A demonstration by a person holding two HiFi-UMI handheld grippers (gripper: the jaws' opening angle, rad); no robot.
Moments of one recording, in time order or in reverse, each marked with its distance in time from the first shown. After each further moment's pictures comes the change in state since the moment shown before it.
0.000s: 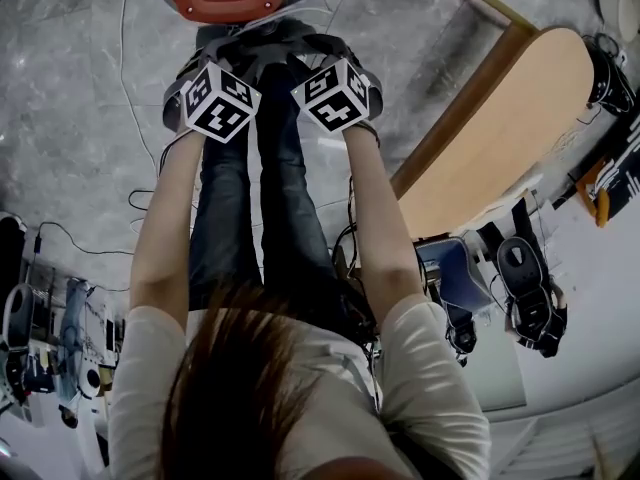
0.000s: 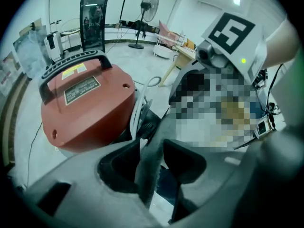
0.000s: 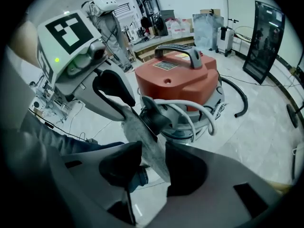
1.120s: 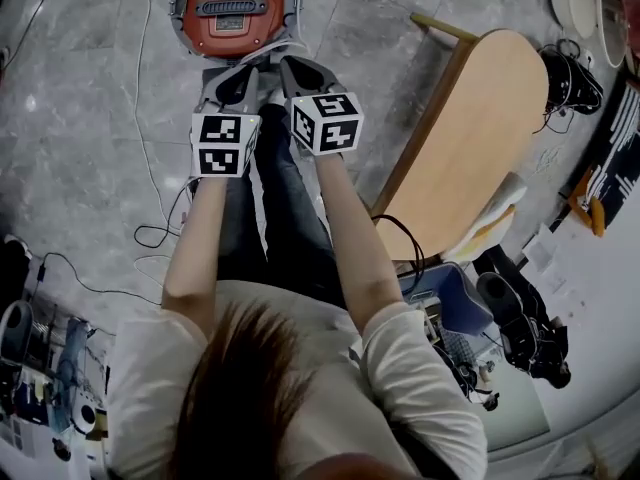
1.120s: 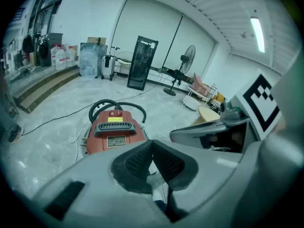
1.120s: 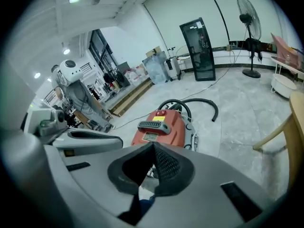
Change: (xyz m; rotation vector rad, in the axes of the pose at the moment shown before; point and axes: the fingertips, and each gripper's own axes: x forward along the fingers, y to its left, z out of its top) left arm -0.149 -0.007 0.108 -0.435 -0.518 0.225; right arm -0.138 -0.018 0.089 0.556 -0.514 -0.139
